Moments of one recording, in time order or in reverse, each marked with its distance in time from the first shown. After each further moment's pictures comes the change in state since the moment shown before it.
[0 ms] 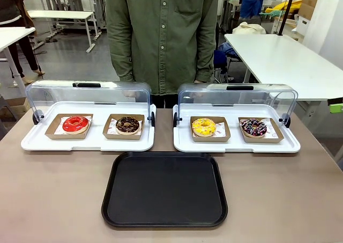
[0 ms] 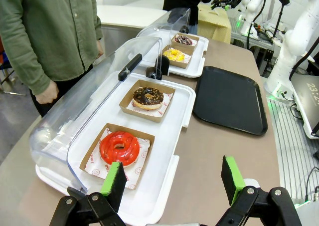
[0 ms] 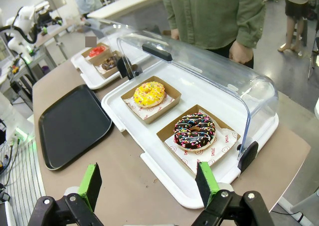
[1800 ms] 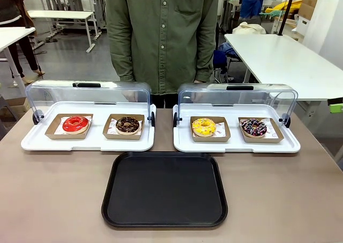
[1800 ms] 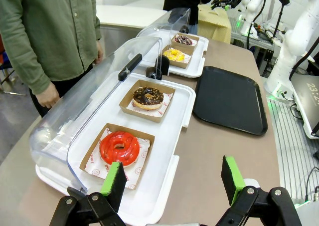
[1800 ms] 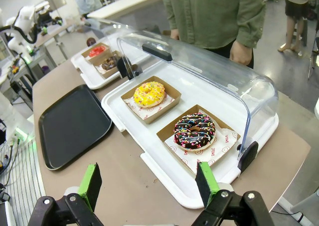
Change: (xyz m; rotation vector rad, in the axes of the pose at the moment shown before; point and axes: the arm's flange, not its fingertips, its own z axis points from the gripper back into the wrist) left arm 0.000 0.000 0.000 0.000 0.000 0.000; right arm 0.000 0.000 0.000 0.000 0.000 0.000
